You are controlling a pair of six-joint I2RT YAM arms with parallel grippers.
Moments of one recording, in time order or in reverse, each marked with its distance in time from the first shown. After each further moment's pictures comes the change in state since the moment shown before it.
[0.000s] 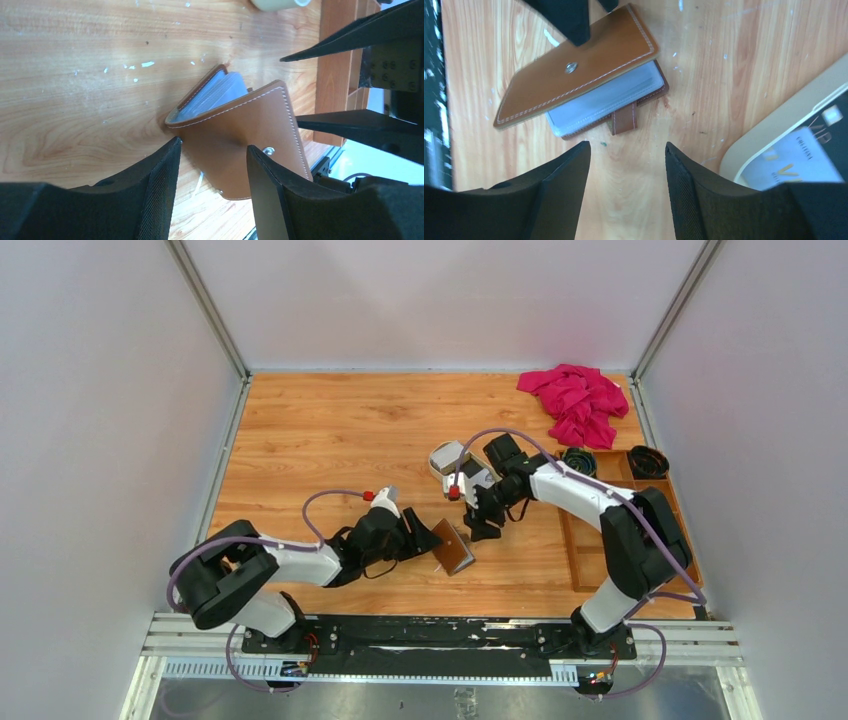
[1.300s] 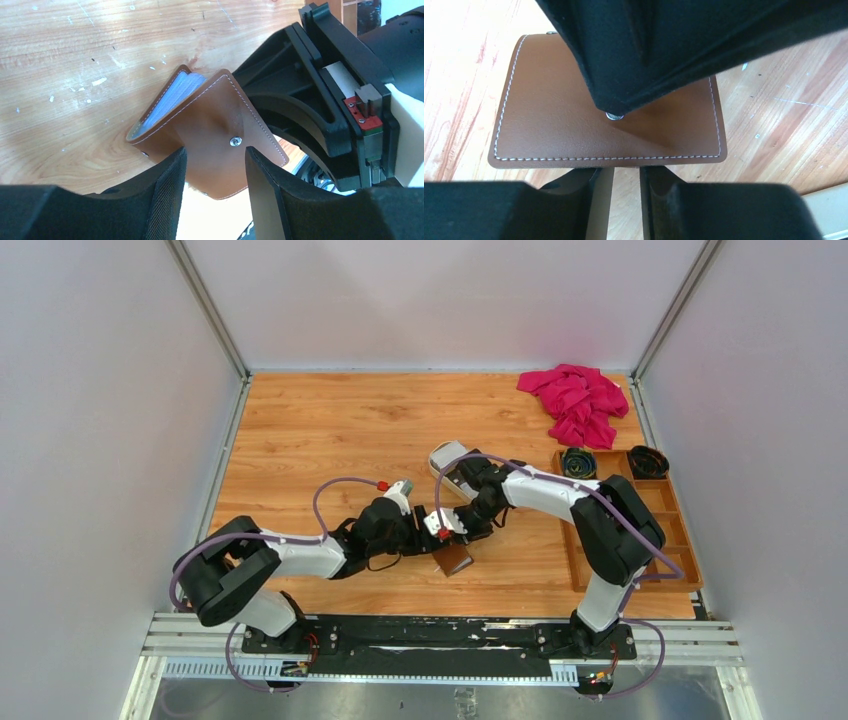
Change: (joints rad) left arm 0.026 -0.001 0.073 -0.040 0.150 0.175; right arm 0.142 0.124 0.034 -0.050 0.075 -0.531
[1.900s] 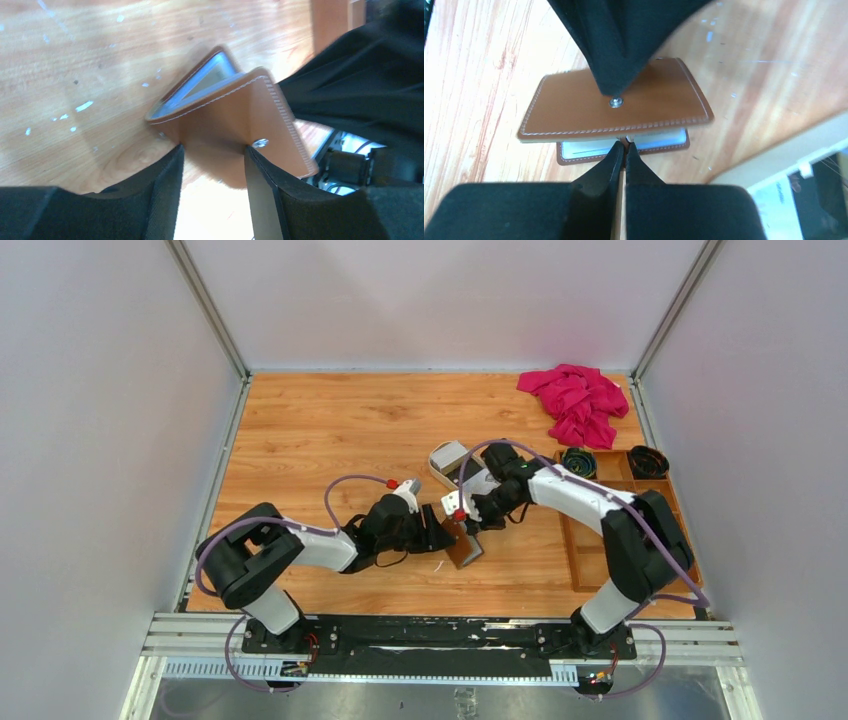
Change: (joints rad) left arm 0.005 0.111 0.047 0.063 0.033 0.012; right arm -0.078 -0.108 -0.048 0.003 -0.083 0.089
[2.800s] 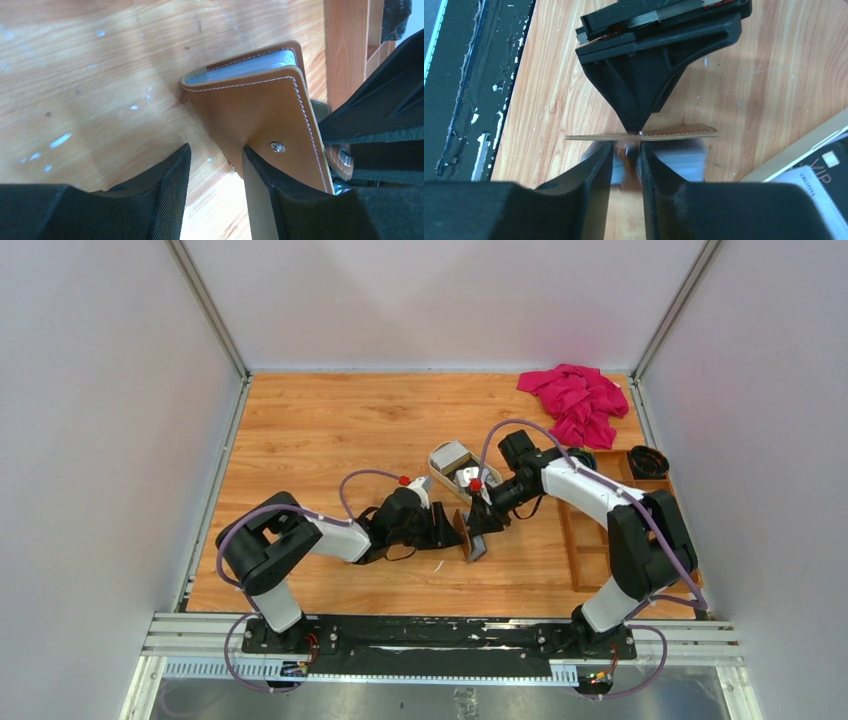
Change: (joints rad) left arm 0.000 0.118 0.094 -0.052 0.048 0.025; right arm -0.144 -0.037 0.021 -0.078 -0.317 0.140
